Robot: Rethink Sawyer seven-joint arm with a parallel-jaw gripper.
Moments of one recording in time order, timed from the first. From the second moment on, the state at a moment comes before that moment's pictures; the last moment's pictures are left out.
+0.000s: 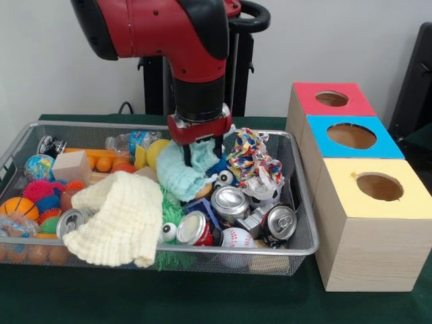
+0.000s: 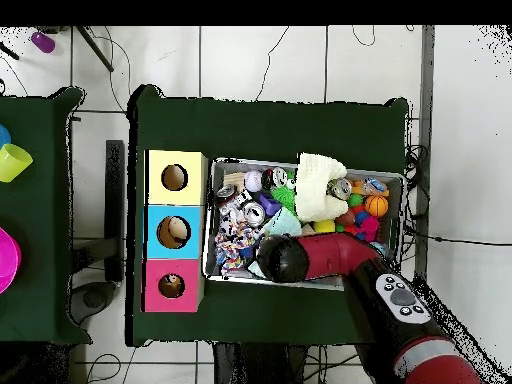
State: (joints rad) arm -0.57 -0.54 0.32 1.78 -0.54 0.48 1.45
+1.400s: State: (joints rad) arm -0.60 -0.69 0.37 1.63 -0.47 0.83 1.45
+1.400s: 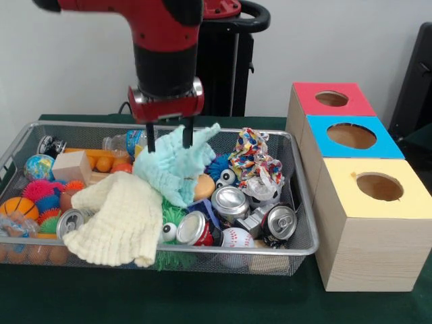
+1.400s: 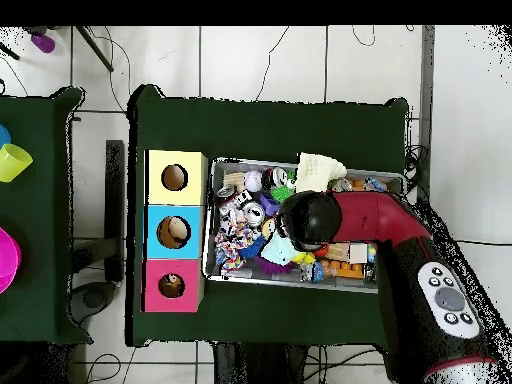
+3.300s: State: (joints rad) arm -0.56 -0.49 0.35 1.33 -0.40 0.92 1.45
